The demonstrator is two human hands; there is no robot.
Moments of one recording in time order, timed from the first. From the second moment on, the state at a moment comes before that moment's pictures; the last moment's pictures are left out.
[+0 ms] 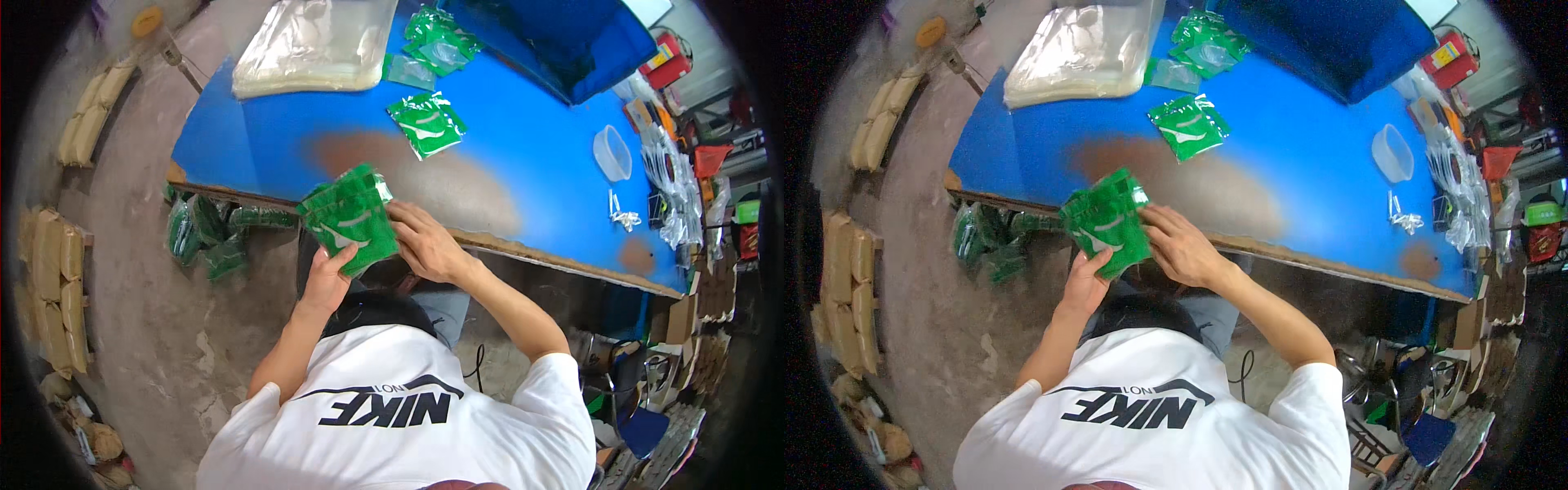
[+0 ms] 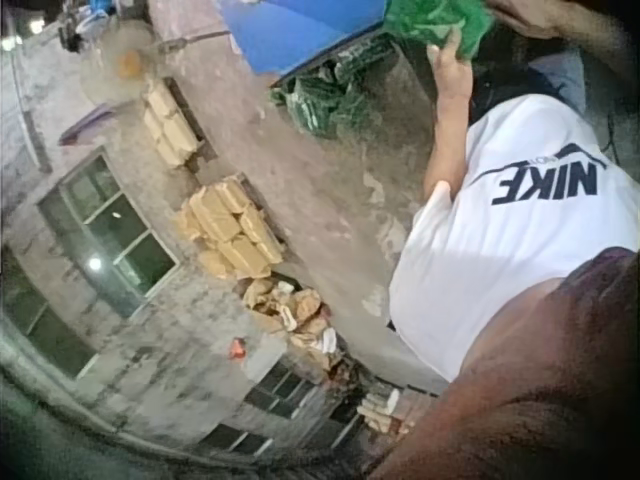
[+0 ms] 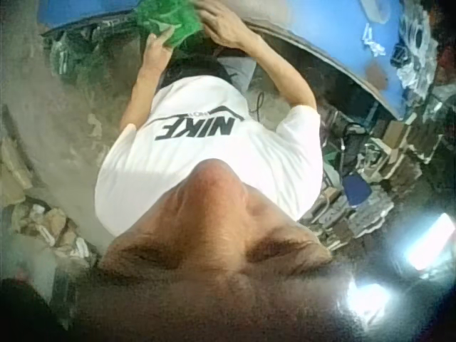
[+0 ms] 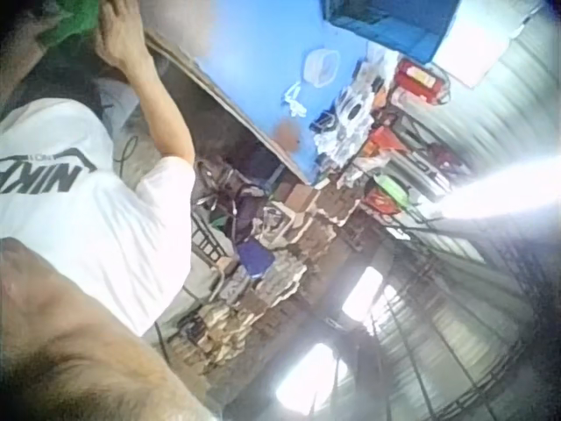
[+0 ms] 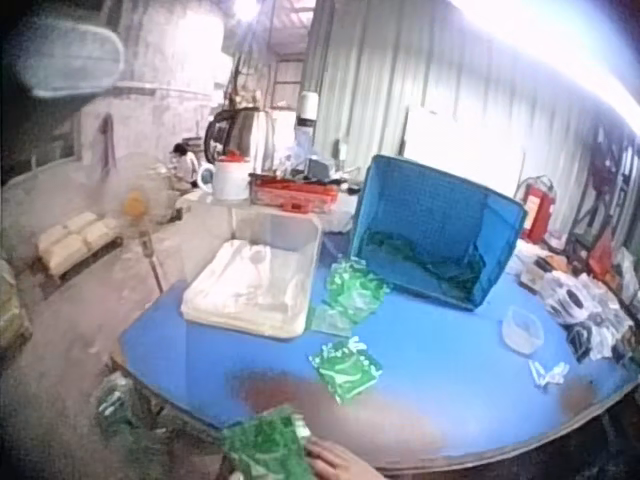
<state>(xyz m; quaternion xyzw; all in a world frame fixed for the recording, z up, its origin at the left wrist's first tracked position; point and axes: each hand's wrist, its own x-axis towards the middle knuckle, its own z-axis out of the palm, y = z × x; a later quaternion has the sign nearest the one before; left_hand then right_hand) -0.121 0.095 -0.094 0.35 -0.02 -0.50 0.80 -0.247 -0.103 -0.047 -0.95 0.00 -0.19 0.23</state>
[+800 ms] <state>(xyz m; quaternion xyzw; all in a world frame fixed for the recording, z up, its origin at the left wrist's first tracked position) -0.091 0.133 -0.113 0.31 -0.03 -0.49 0.81 -0.178 -0.141 -0.063 -0.95 0.15 -0.25 0.09</state>
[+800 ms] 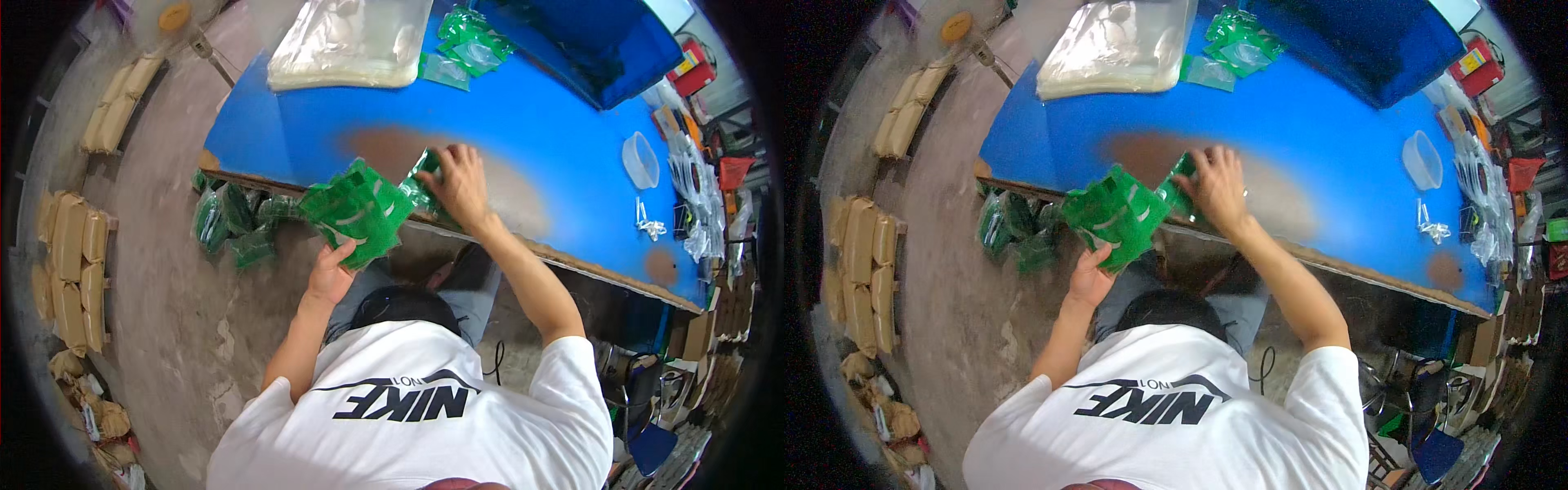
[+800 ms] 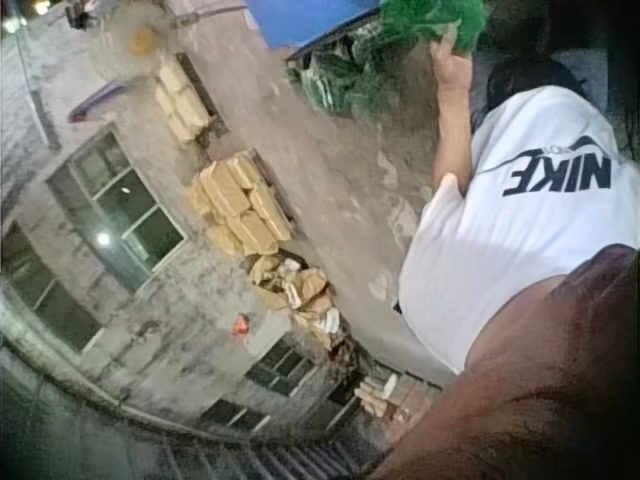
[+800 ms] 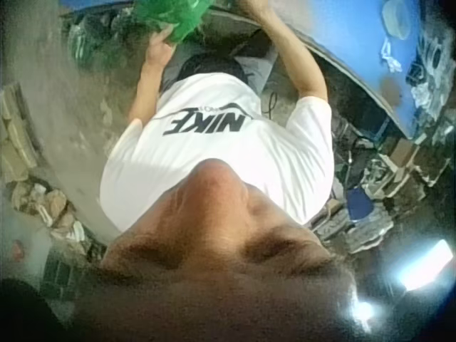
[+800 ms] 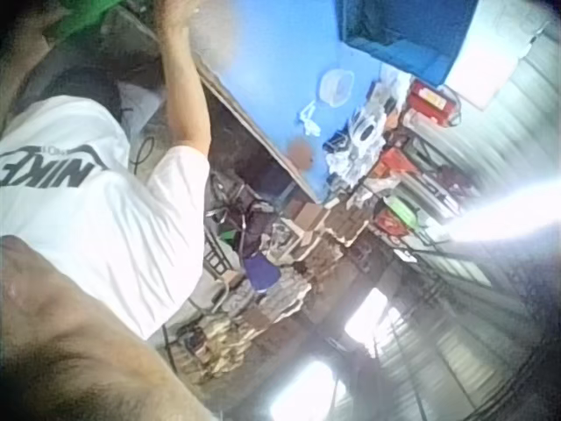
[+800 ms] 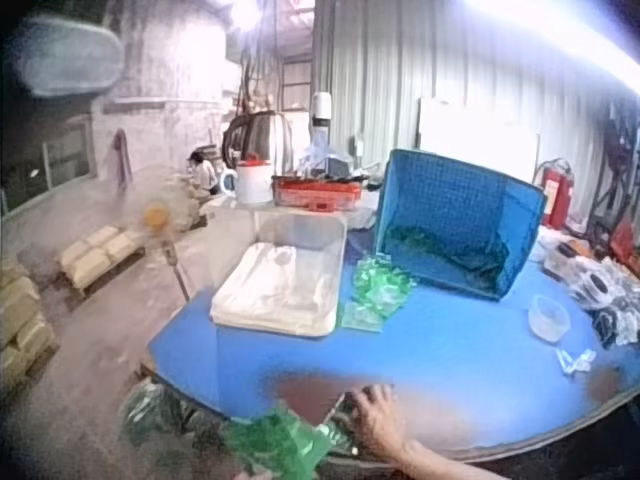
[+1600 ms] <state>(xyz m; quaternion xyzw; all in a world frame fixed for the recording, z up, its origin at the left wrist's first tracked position) -0.101 0.134 -0.108 0.28 0.06 -0.54 0.79 -0.137 -0.270 -0.045 -0.88 0.22 -0.29 0.31</state>
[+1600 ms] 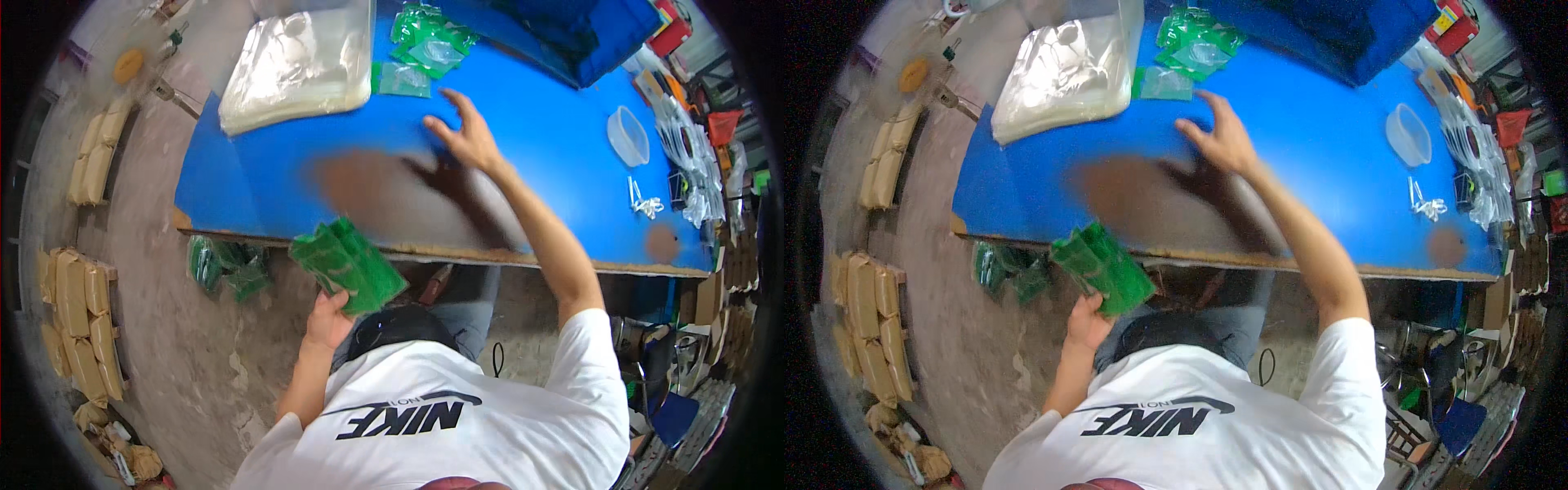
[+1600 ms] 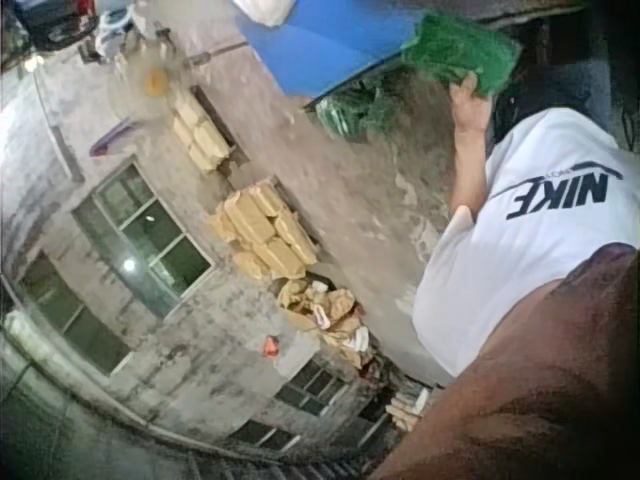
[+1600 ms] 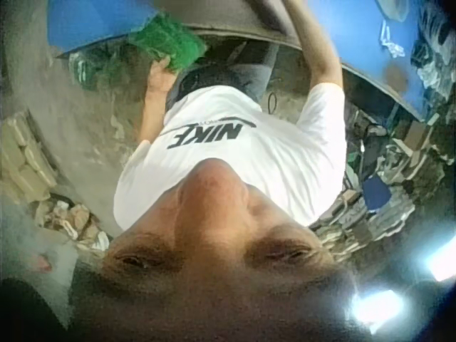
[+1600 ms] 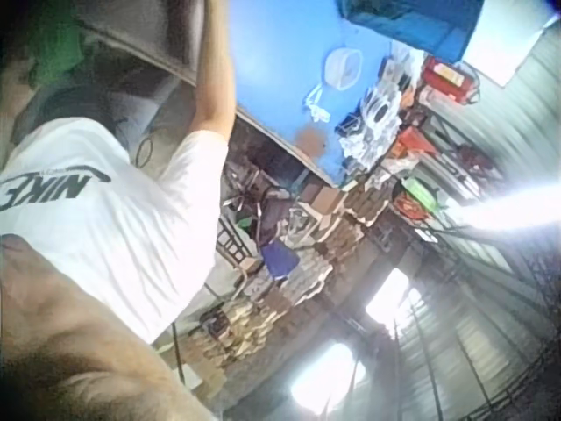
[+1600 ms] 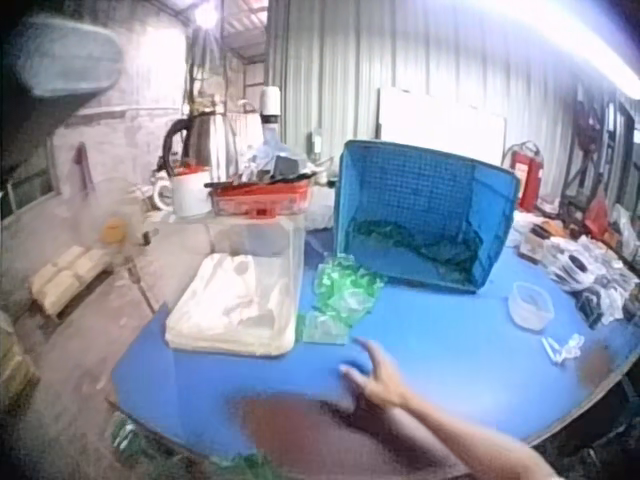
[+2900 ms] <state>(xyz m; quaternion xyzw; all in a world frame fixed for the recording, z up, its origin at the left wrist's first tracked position) -0.127 0.100 -0.098 0.29 0.01 -0.64 0.71 -0.337 -0.142 -0.039 -0.97 0.19 -0.10 0.11</state>
